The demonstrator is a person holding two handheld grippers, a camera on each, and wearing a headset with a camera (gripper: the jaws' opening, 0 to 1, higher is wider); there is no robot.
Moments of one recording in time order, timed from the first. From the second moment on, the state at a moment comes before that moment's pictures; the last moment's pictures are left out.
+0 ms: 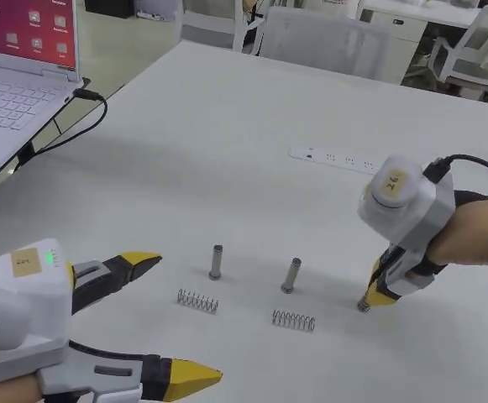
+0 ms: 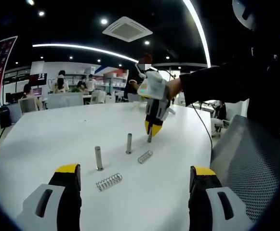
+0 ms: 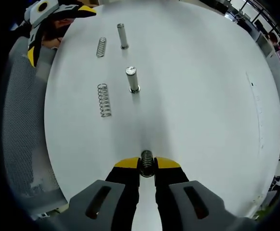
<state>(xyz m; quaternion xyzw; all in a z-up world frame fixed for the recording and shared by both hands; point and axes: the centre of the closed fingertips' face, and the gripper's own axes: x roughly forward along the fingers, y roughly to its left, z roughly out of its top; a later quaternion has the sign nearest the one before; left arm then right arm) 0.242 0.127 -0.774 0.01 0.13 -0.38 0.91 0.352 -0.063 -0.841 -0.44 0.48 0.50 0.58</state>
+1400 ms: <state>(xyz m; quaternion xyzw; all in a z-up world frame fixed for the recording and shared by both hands) 0.238 0.123 -0.771 0.01 0.13 -0.39 0.91 0.336 -0.026 -0.816 -0.44 0.42 0.54 0.58</state>
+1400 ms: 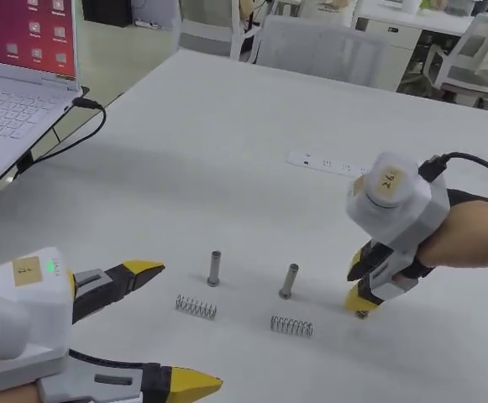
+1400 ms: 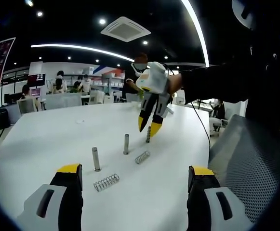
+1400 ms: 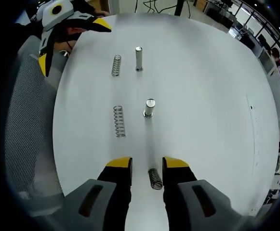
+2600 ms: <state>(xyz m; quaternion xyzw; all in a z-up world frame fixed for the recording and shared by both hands) 0.235 0.123 -0.771 0.01 0.12 -0.39 0.91 0.295 0.013 -0.854 -0.45 0.42 0.57 0.54</state>
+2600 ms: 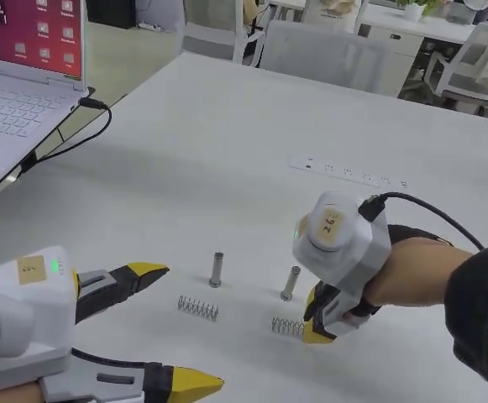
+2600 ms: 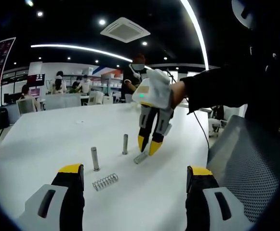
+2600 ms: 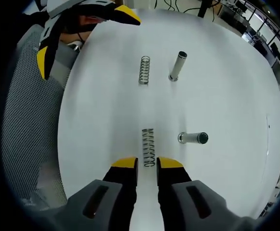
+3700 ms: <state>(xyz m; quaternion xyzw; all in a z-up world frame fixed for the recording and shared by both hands) 0.232 0.112 -0.771 0.01 0.13 -0.41 0.90 0.282 0.014 -0.846 -0.45 0.41 0.58 0.54</state>
